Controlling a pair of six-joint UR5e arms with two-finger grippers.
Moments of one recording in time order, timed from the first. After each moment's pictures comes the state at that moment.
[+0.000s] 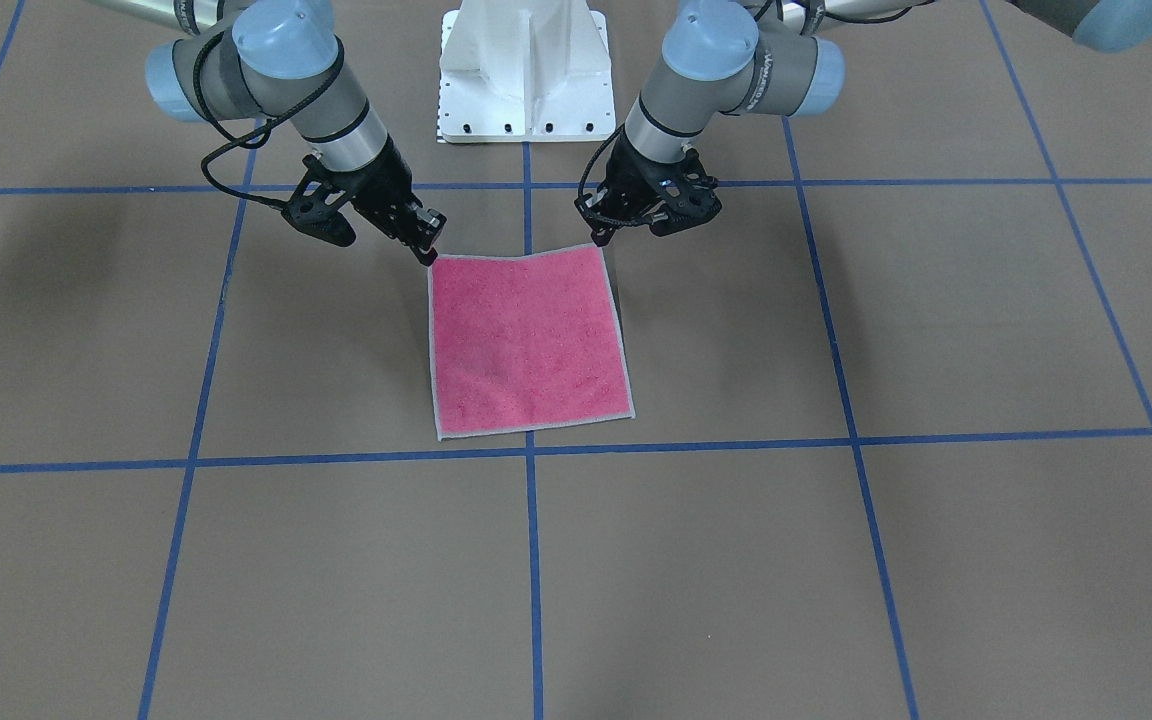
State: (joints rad) left arm -0.41 -2.04 -1.83 -1.92 -1.87 -1.87; right arm 0.41 -1.24 1.89 -1.17 1.81 1.95
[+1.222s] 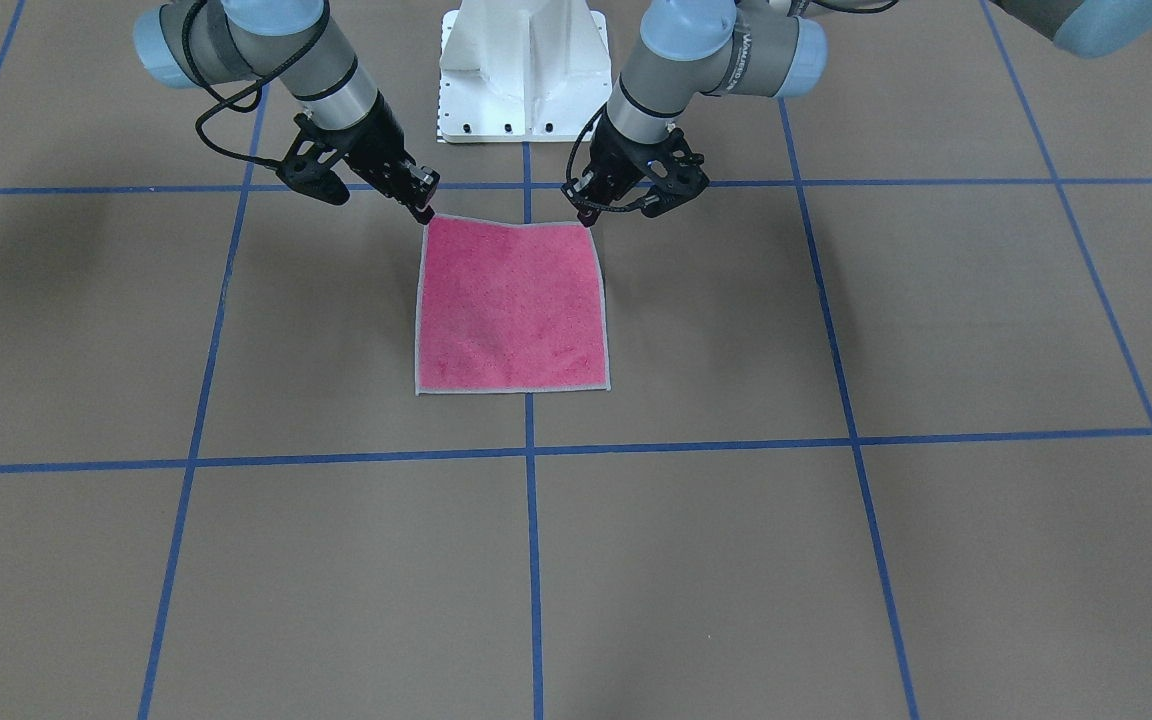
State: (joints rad) left arm -0.39 -2.07 -1.83 -1.85 -1.87 -1.98; right arm 0.37 -1.28 1.94 -1.17 1.81 1.96
